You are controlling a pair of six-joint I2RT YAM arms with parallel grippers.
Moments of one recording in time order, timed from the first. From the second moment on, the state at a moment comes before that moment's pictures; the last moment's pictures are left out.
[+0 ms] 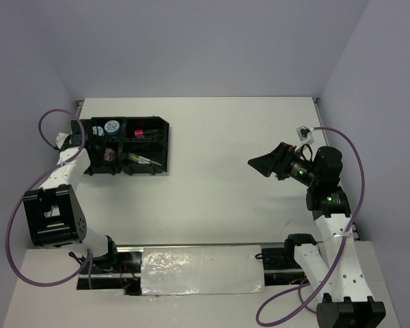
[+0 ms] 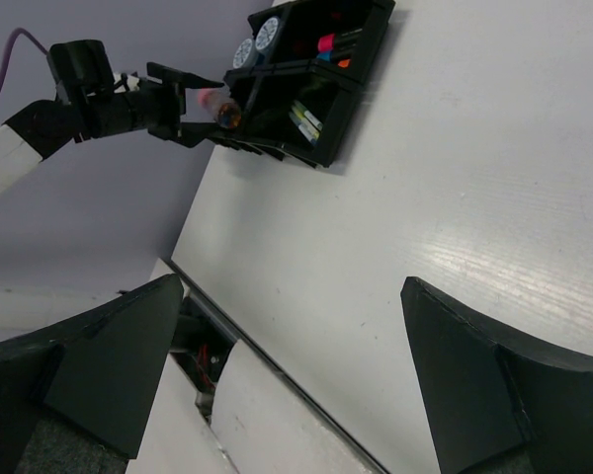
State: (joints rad) left arm 0.21 1.48 1.02 -0.44 -0.21 -1.19; right arm -0.01 0.69 0.74 -0.31 -0.77 0.62
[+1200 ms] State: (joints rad) left arm 0.01 0.64 1.10 -0.78 -0.10 -0.31; right arm 0.20 0.52 1.34 -0.85 0.01 0.25
